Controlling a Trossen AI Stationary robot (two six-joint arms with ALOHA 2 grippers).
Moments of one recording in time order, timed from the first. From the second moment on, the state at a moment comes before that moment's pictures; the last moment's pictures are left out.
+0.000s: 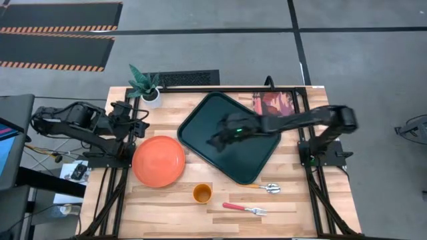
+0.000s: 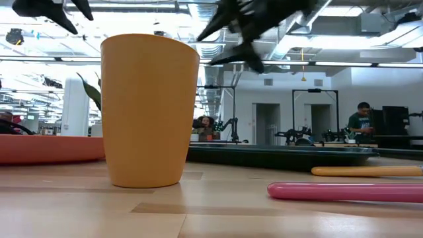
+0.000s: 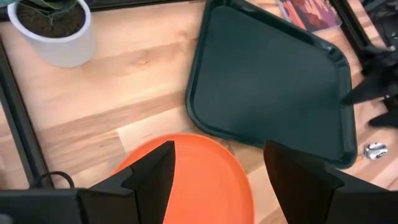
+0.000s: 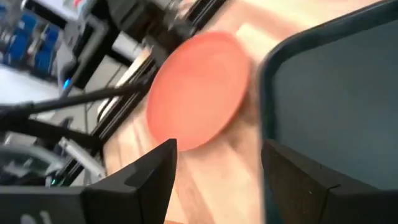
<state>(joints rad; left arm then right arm) -0.21 0.81 1.17 -1.40 -0.52 -1.32 -0.02 1.66 1.20 -0.07 -0.03 0.83</state>
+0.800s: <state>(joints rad) 0.23 0.95 0.55 -0.97 -0.14 -0.82 -0.02 1.62 1.38 -0.39 -0.07 0.72</state>
